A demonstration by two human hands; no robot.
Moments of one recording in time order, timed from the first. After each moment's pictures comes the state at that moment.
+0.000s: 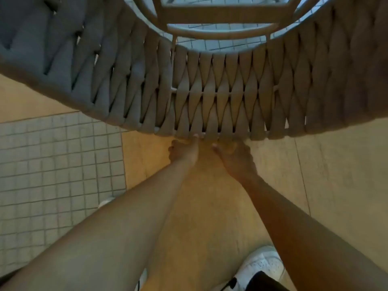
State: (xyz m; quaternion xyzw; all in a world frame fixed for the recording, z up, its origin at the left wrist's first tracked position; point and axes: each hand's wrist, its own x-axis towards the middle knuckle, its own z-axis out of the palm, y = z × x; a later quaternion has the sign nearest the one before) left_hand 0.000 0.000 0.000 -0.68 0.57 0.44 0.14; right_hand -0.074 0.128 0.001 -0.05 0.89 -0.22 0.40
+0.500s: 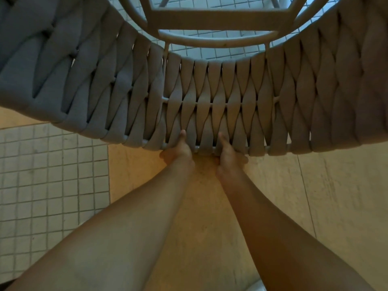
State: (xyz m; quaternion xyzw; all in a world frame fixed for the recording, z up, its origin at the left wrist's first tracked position) left_hand -0.045 -0.011 -0.044 -0.78 0.24 0.56 -0.16; right_hand -0.101 0.075 -0.040 0.39 0.60 -0.62 0.31
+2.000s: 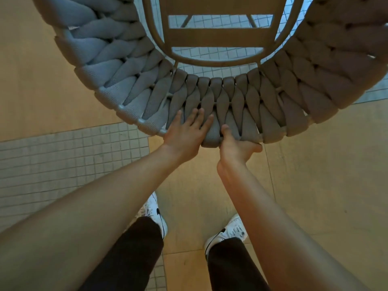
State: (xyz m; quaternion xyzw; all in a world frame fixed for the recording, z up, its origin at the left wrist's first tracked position) left_hand 0.018 -0.022 0.304 -0.10 0.97 -0.01 0.22; right_hand -0.039 0.085 0.315 0.35 0.67 -0.62 0.19
